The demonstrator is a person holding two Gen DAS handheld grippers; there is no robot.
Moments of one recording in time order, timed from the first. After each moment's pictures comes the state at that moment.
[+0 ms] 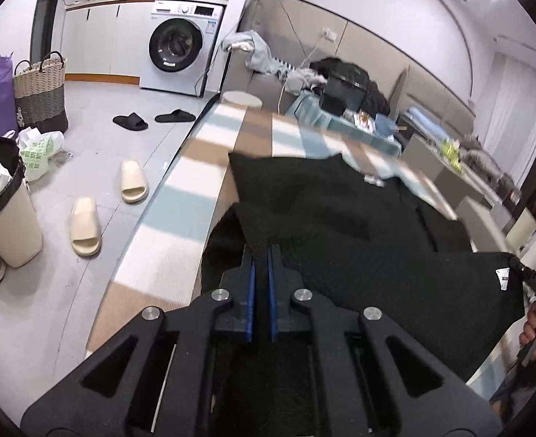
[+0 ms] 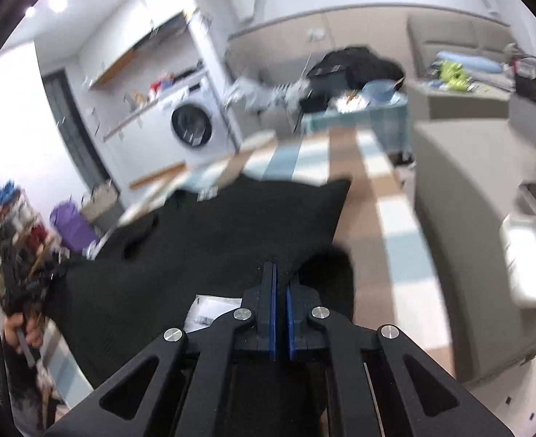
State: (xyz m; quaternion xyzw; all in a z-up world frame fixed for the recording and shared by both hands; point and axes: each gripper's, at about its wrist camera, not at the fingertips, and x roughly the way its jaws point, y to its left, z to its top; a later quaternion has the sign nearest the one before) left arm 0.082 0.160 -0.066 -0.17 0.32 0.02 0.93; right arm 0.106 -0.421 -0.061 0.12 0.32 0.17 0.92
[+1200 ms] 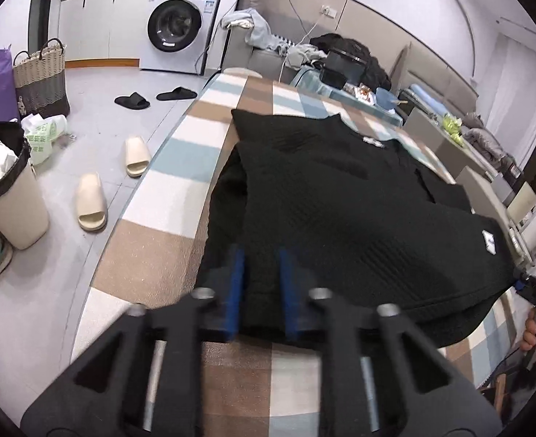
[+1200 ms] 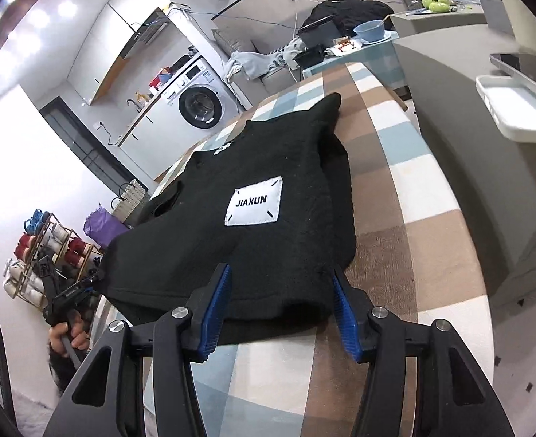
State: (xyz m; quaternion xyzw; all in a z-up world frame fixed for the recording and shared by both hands) left arm 0.041 0.145 -0.087 -0.16 0.37 0.02 0.92; right arm 0.057 -0.443 -0.106 0.21 0.41 0.22 0.86
